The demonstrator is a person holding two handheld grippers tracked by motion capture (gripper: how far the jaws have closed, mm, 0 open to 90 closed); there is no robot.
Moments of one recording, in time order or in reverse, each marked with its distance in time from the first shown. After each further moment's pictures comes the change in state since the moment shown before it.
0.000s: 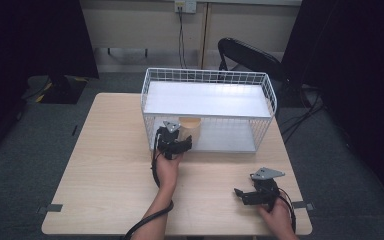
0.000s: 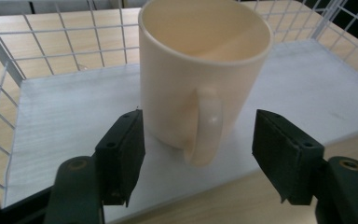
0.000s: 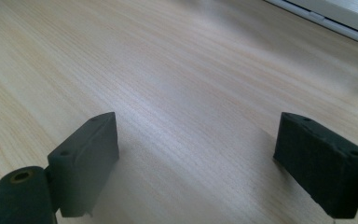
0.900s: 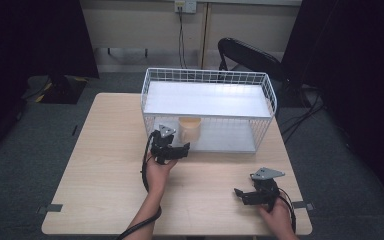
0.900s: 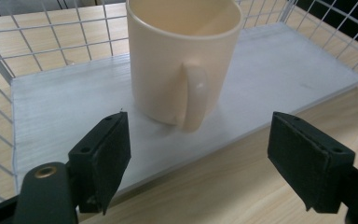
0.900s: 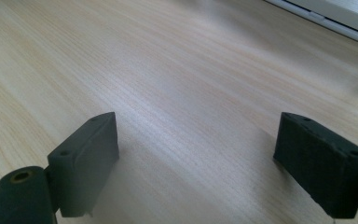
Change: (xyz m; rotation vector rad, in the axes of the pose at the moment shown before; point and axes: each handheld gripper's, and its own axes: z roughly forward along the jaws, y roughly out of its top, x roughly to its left) left arm 0.011 -0.009 -0.023 0.012 -0.093 0.063; right arm 0.000 0.000 0.000 0.000 0.000 0.000
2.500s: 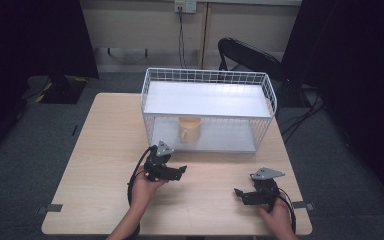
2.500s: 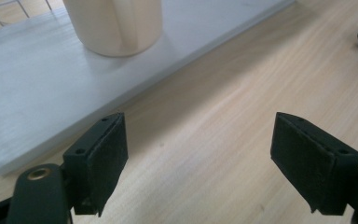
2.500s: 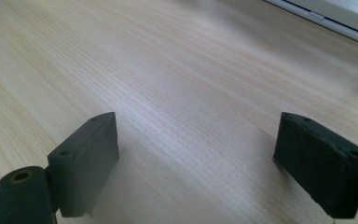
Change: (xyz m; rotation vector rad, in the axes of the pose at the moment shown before) left arm -0.005 -0.037 -0.035 0.129 -0.166 0.207; right arm 0.000 0.000 0.000 0.000 0.000 0.000
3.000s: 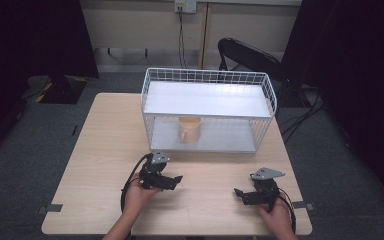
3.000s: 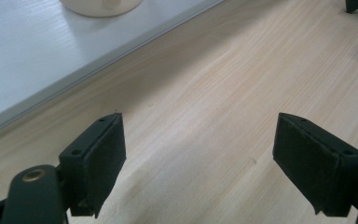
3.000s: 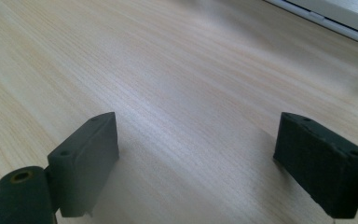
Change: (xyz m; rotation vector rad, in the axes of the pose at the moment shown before) left arm 0.004 -0.024 -0.005 0.042 -0.053 0.000; right arm 0.000 0.000 0.000 0.000 0.000 0.000
